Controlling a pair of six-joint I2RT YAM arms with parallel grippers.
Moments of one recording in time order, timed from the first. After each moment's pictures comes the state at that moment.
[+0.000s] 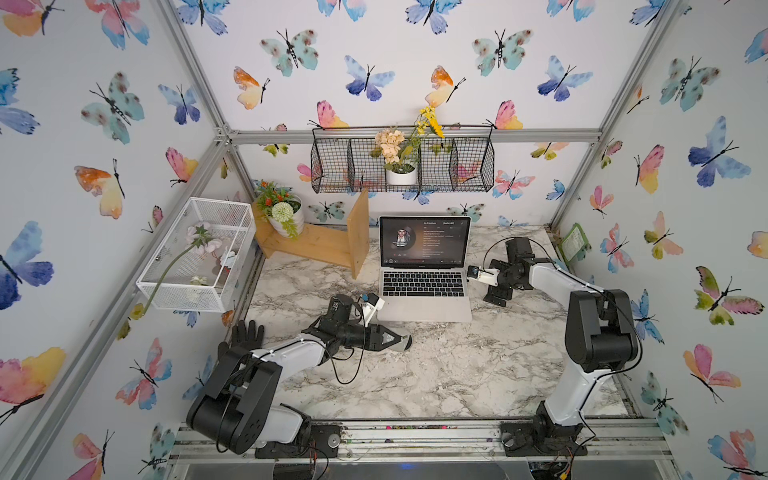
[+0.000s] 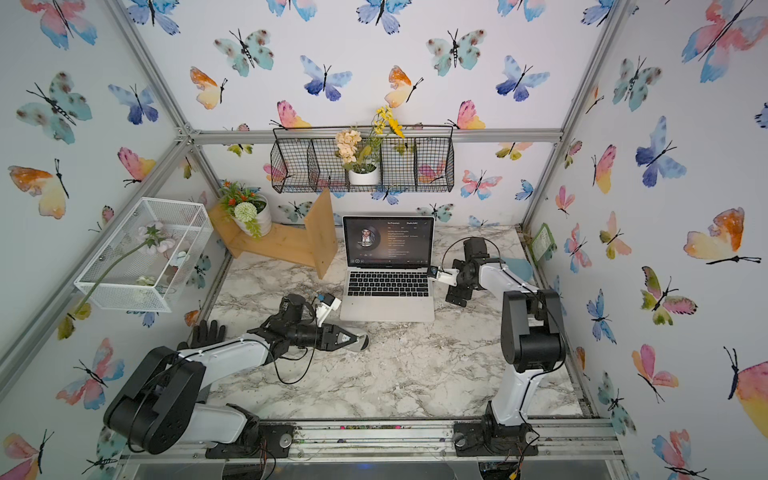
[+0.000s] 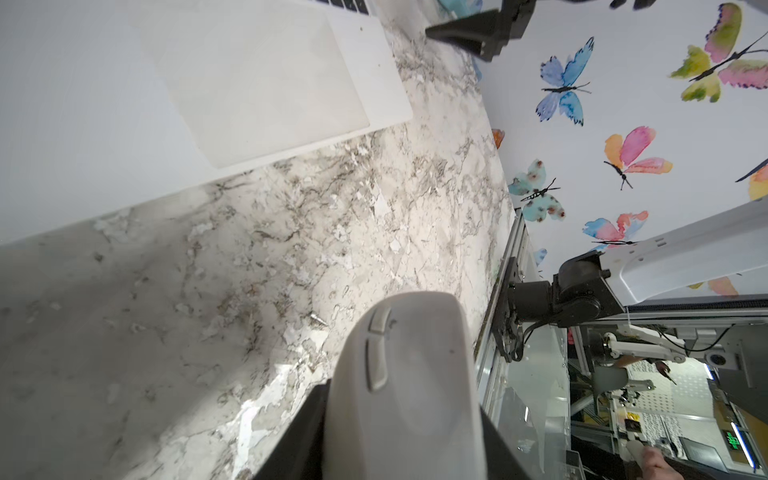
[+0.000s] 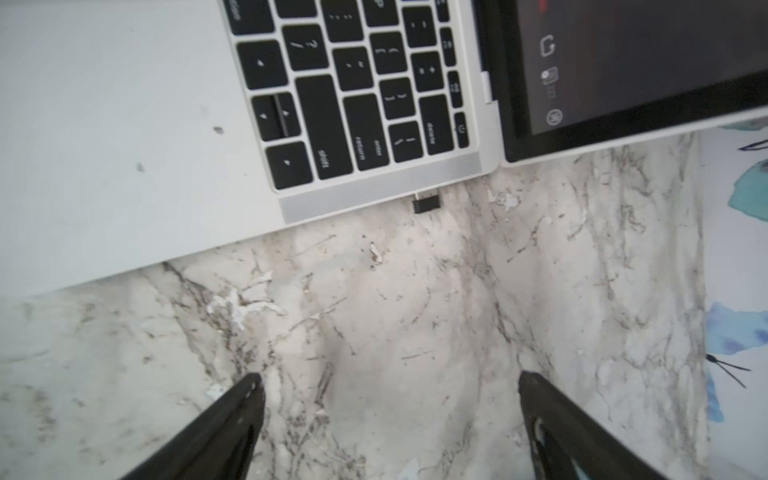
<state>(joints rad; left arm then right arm) -0.44 1.46 0.53 0.14 0.88 -0.42 0.10 1.87 1.30 -0.52 -0.23 -1.31</state>
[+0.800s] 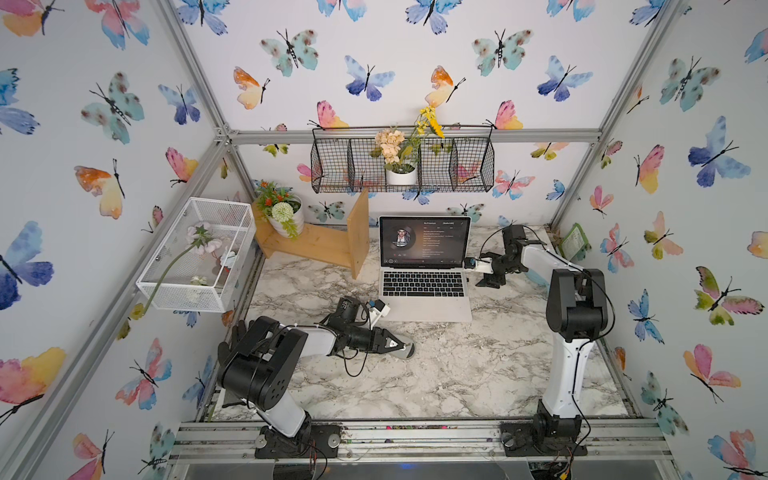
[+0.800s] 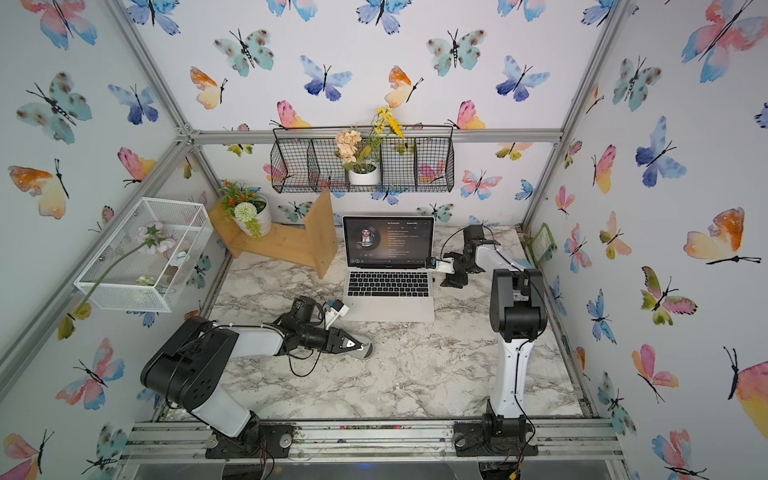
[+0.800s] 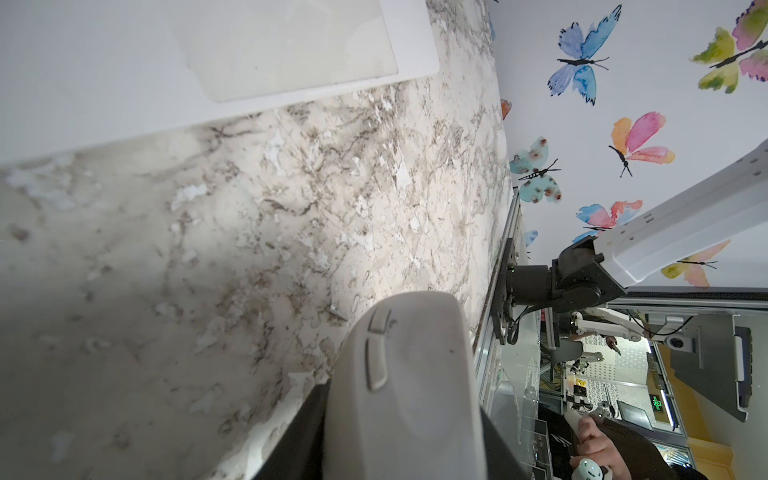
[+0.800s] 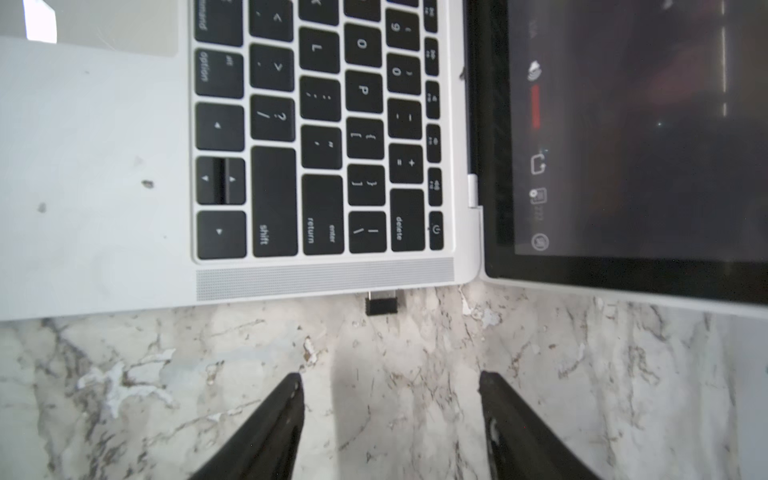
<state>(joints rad) -0.44 1.64 0.57 0.19 0.96 -0.41 0.10 2.16 1.62 -0.70 -0.45 -1.49</state>
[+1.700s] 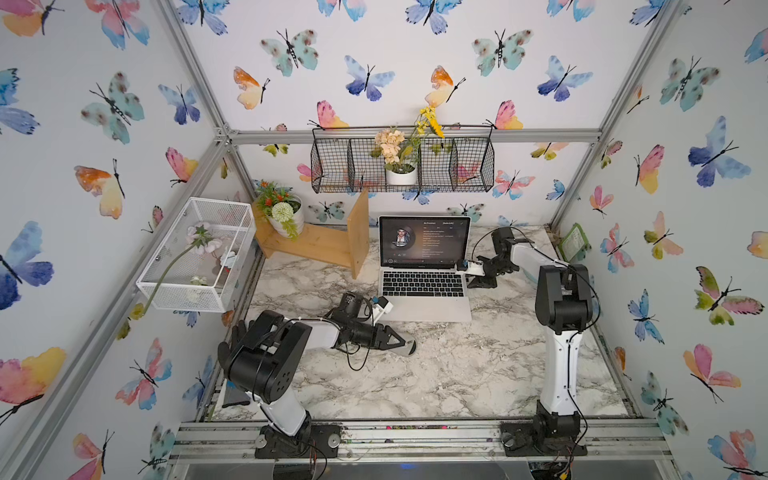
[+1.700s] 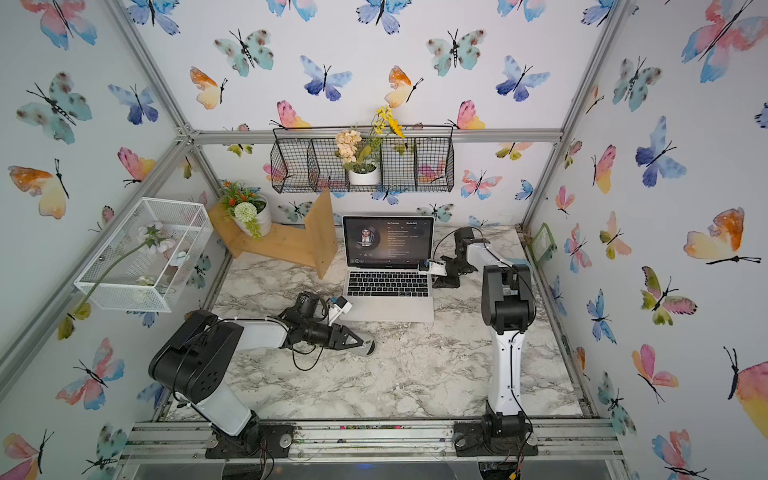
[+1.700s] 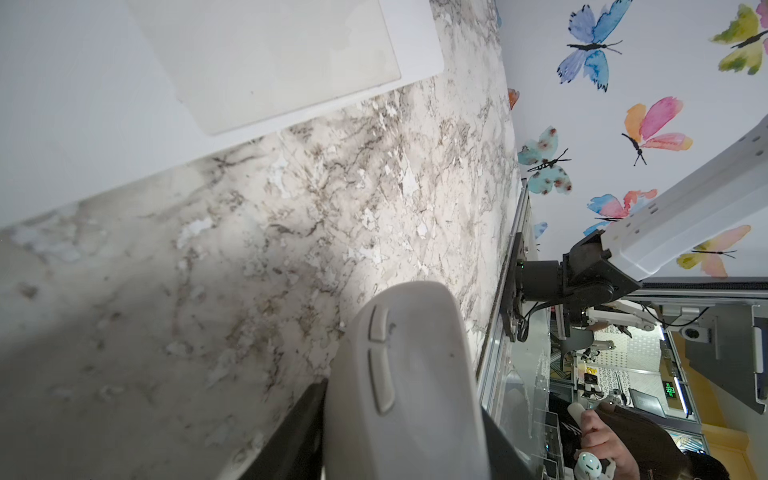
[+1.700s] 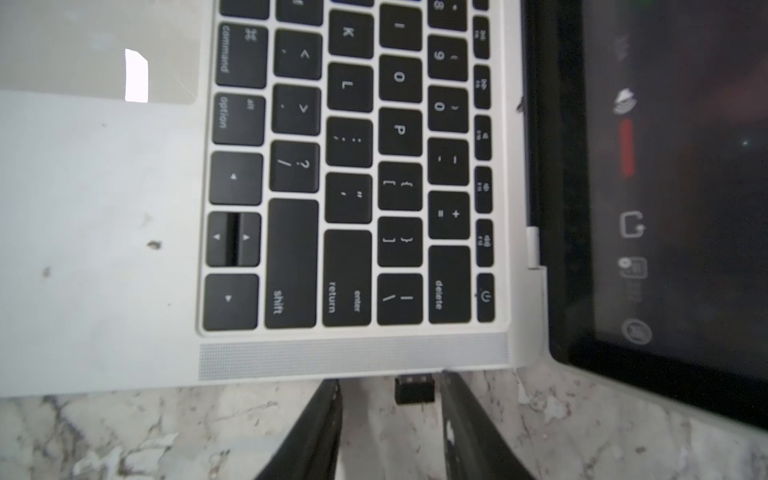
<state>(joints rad) -0.44 1.68 0.63 0.10 0.96 -0.33 0.12 2.29 1.76 -0.82 -0.50 -1.48</state>
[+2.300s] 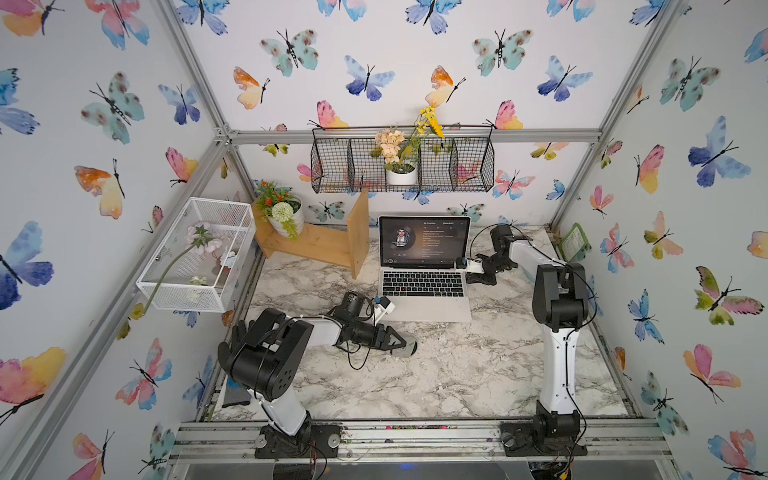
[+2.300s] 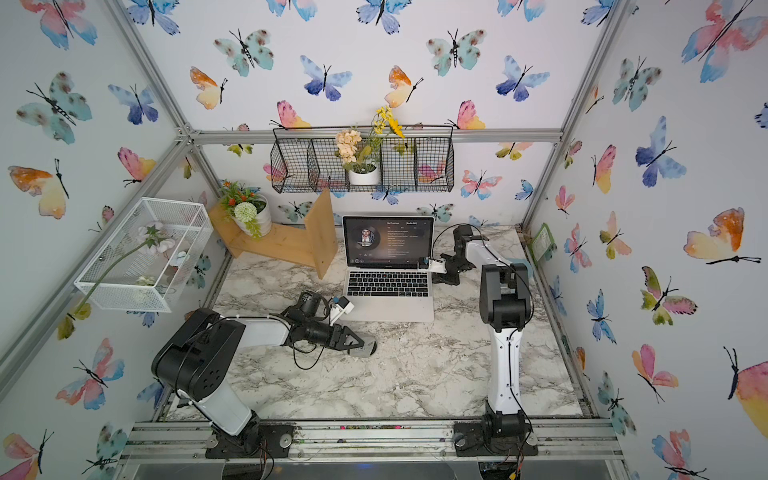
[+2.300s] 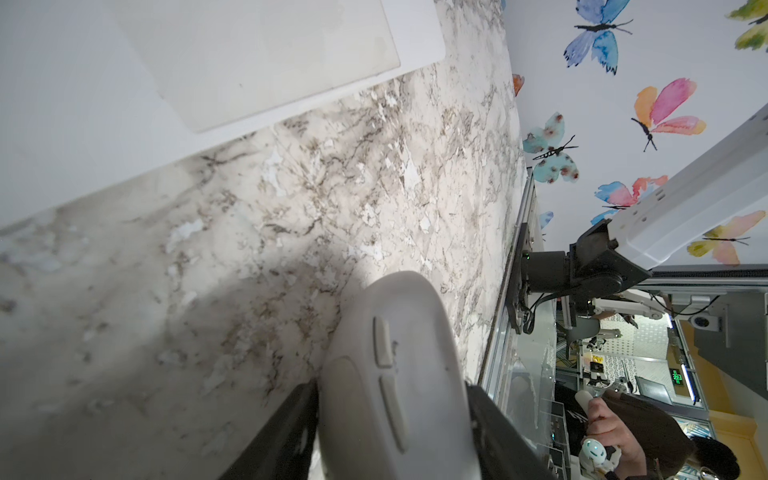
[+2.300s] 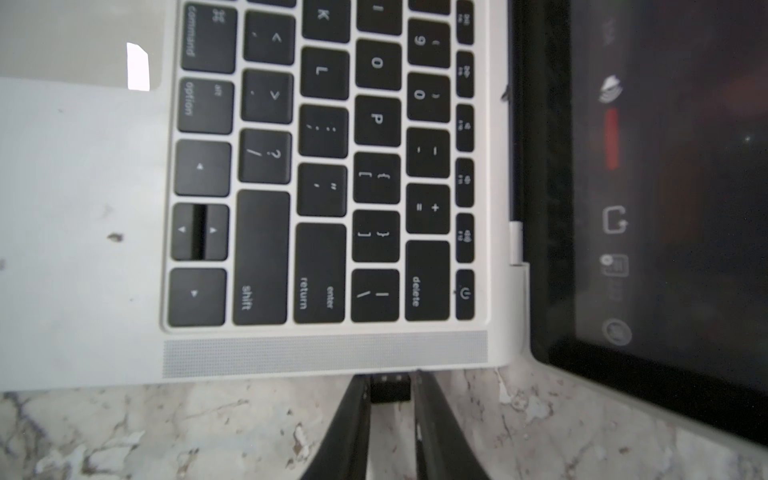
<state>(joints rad) -0.45 1.70 0.66 0.05 0.96 -0.28 0.13 2.33 1.83 -0.85 -0.48 -1.49</state>
